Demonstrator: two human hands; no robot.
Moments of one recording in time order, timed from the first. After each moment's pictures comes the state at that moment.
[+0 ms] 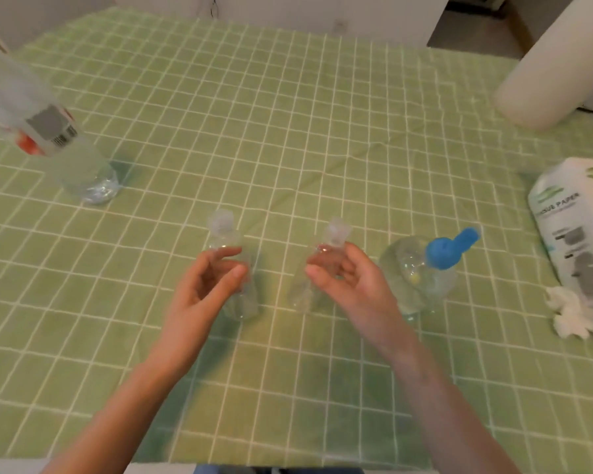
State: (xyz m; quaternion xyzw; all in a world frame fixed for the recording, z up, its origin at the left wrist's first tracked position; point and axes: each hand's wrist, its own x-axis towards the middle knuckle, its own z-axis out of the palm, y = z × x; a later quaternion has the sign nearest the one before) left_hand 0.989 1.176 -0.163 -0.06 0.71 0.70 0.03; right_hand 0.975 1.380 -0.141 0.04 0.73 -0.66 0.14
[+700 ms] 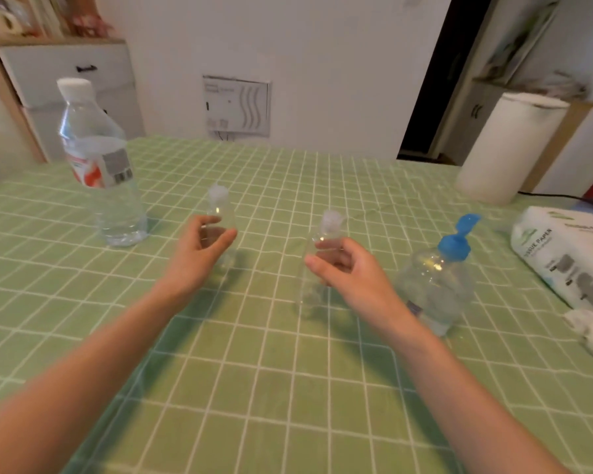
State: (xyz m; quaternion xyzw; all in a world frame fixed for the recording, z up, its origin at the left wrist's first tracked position) left_hand 0.900 1.126 -0.199 0.03 0.78 0.62 -0.11; right_hand 0.958 1.351 -0.162 -0.07 0.80 -0.60 -0.01
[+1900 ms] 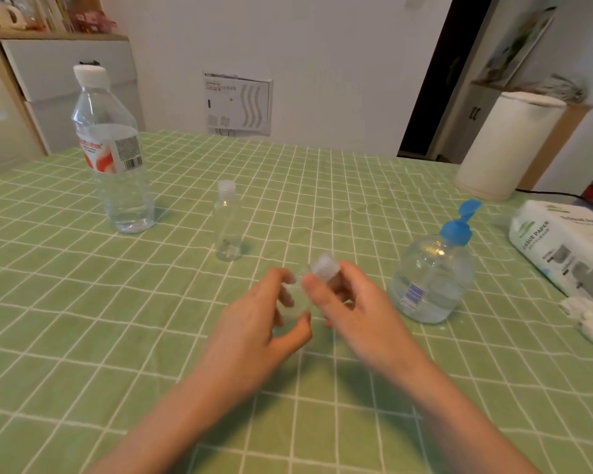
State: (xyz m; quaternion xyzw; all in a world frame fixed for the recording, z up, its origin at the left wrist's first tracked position) left_hand 1.024 1.181 -0.198 0.19 0.88 0.42 -0.13; right_hand 1.022 1.333 -0.165 -0.12 0.81 -0.57 -0.03
